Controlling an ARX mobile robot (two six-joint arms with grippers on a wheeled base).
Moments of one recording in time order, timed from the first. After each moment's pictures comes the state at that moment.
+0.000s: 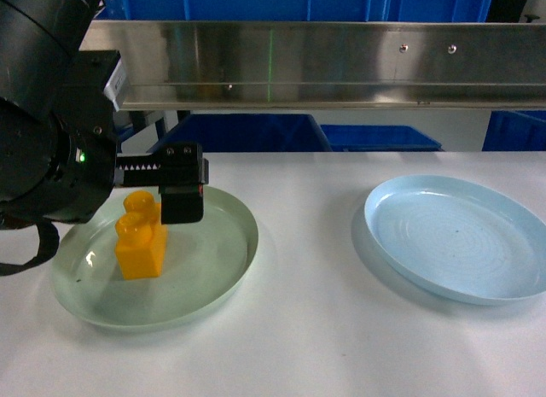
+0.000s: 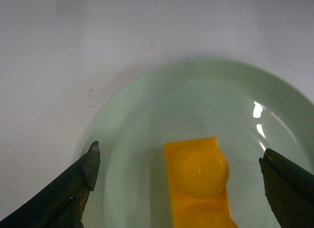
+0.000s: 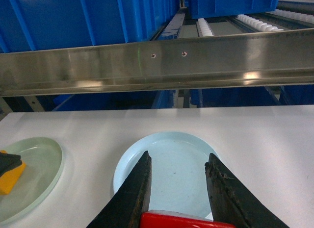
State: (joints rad) left arm -0.37 1.65 0.91 -0.05 -0.31 -0.31; right arm 0.10 0.75 0.43 0.17 -0.08 0.13
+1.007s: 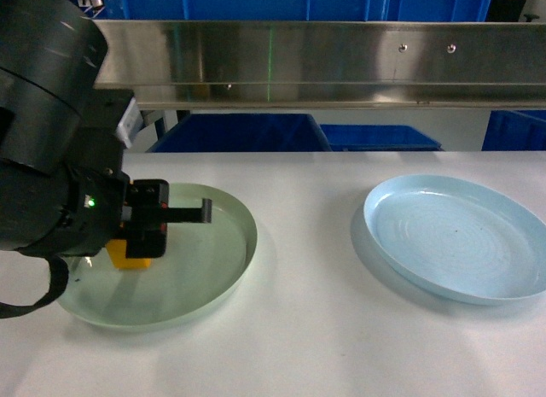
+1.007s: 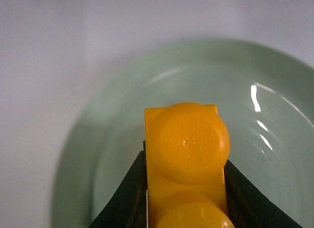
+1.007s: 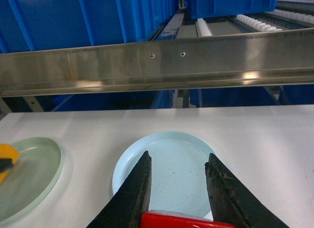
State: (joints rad) left arm -0.33 1.69 0.82 0.11 -0.26 -0.24; right arm 0.10 0.75 0.43 0.17 -0.08 0.13
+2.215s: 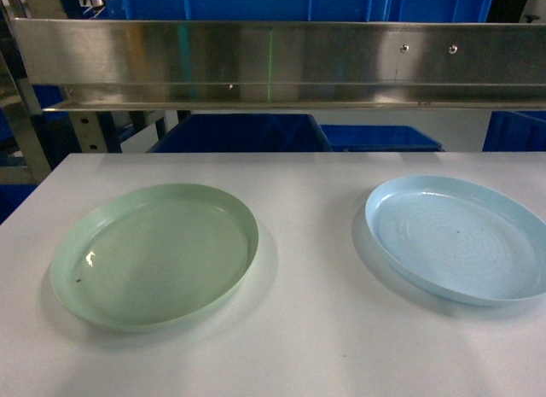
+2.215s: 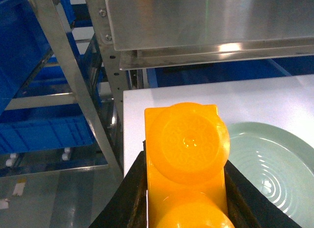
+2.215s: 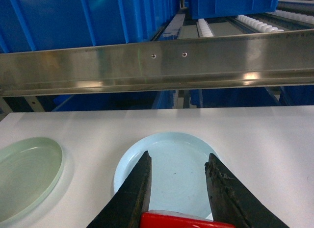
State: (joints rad) left arm 0.04 1.01 0.58 0.10 0.07 0.06; right arm 0.10 0.75 0.43 0.17 -0.08 0.13
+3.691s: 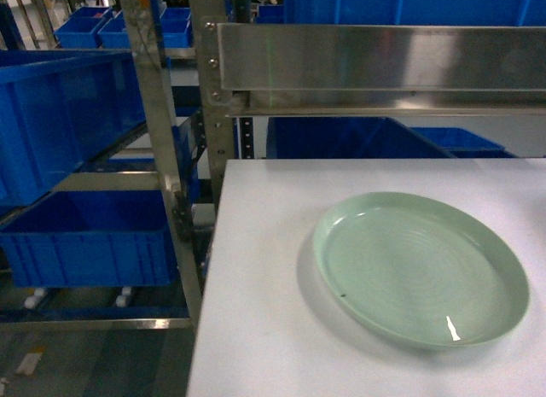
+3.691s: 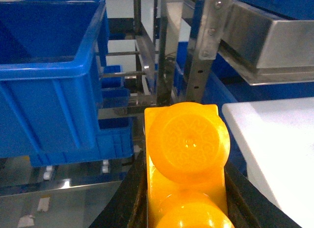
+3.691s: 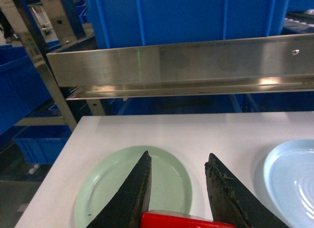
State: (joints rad) left arm 0.06 1.00 0.56 0.18 0.14 0.01; right arm 0.10 0.75 0.43 0.17 -0.08 0.13
